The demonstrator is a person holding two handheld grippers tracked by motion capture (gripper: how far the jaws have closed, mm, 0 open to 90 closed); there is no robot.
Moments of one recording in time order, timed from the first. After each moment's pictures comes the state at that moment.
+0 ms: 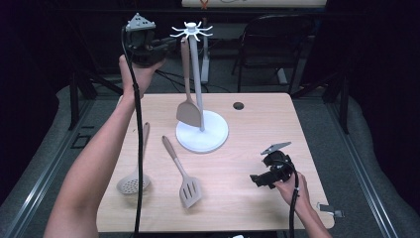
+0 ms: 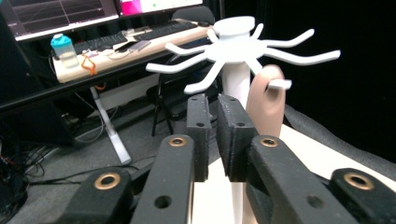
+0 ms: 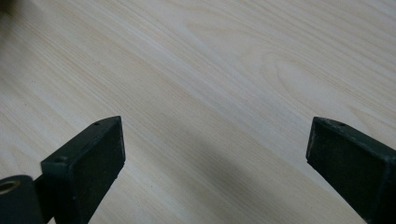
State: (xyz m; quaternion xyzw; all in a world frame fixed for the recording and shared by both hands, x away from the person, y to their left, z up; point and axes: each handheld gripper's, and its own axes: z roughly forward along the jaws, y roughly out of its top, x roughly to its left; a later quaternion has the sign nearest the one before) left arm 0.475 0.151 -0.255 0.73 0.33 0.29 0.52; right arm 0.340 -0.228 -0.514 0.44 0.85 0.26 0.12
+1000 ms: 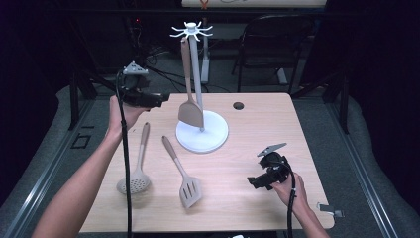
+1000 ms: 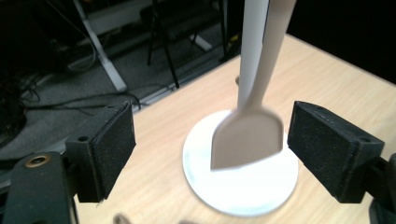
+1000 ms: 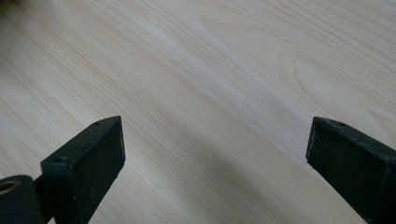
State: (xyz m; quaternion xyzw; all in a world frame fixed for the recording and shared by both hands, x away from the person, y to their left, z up) left arm 0.447 0.188 -0.347 0.80 0.37 0.23 0.42; right arm 0.340 -0.220 -0.518 0.43 0.86 0.25 0.11
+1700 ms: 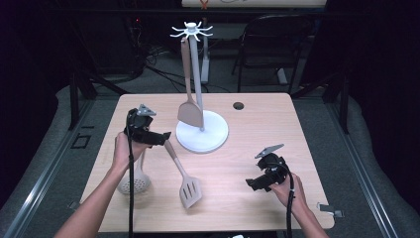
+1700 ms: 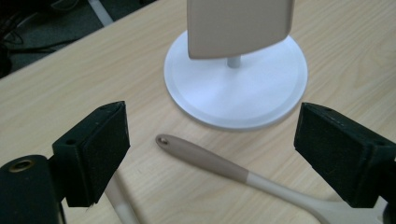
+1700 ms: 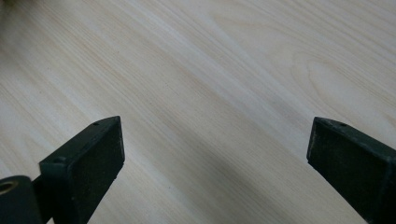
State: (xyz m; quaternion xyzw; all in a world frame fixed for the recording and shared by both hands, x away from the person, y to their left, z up) left arm 0.412 0.188 -0.443 0.83 0.40 0.20 0.34; right arm 0.339 -0.215 -0.520 0.41 0.87 0.25 0.11
